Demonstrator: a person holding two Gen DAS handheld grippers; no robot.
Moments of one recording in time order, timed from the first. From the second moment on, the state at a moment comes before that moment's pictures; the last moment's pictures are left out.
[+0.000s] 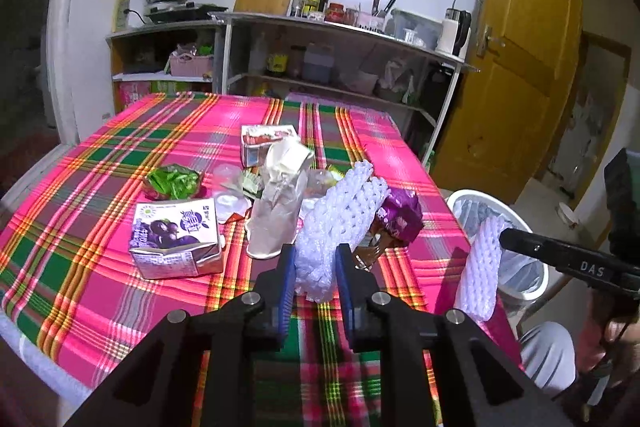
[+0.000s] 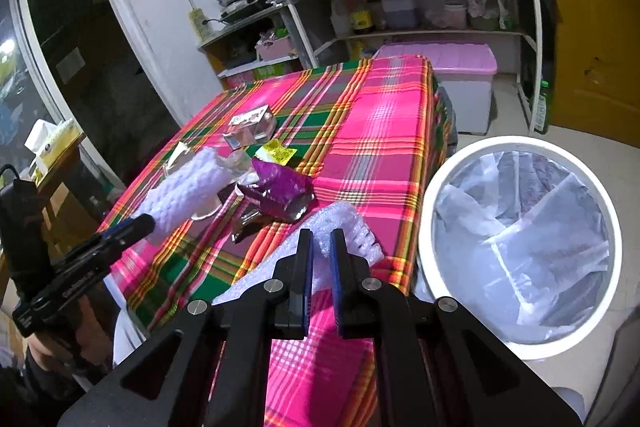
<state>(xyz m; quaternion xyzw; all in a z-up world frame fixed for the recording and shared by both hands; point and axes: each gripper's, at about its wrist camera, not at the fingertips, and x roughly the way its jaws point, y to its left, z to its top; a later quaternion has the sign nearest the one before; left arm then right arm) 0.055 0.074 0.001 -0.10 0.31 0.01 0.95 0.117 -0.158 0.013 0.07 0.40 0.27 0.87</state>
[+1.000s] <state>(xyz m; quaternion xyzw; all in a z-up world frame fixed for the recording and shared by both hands) 0.140 -0.094 -0.008 -0.03 0.35 -0.18 0.92 0.146 -0.319 -0.014 0.14 0.40 0.09 0.90</state>
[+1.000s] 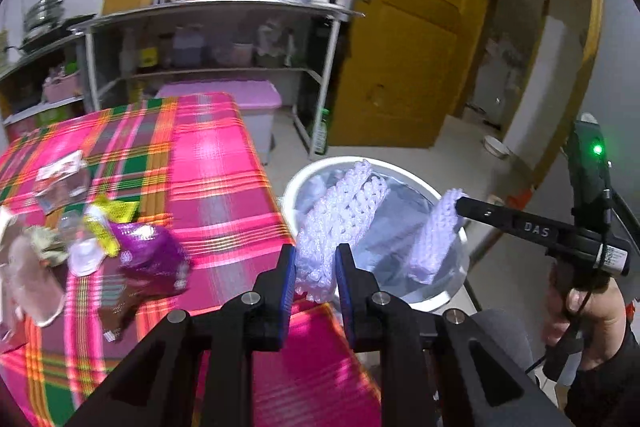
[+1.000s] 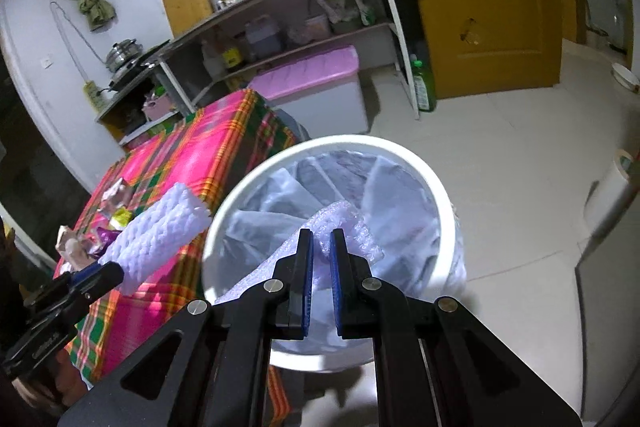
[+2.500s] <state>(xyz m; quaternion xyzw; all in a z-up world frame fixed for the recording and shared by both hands) 0.107 -0.073 -0.002 -0.04 0.34 -0.16 0.93 0.109 -0.251 0.011 0.09 0.38 0.19 0.90</state>
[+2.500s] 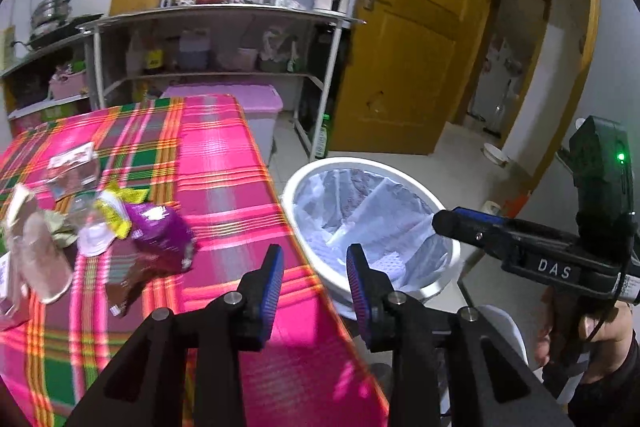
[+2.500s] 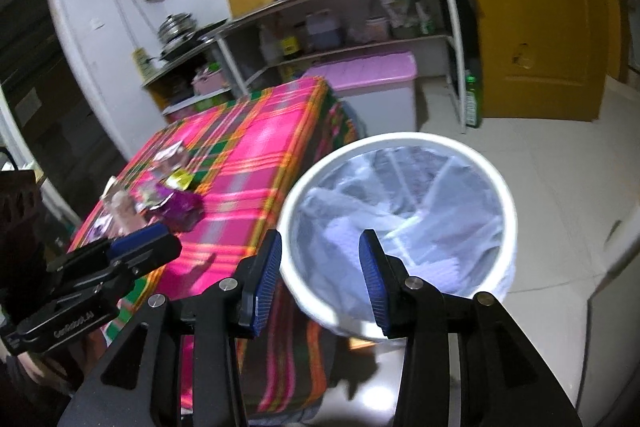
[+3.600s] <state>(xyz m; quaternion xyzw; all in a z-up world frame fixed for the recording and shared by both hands) 0.072 0.136 -0.007 -0.13 0.32 0.10 0.93 0.155 -0.103 0.004 0.03 0.41 0.29 0.86</state>
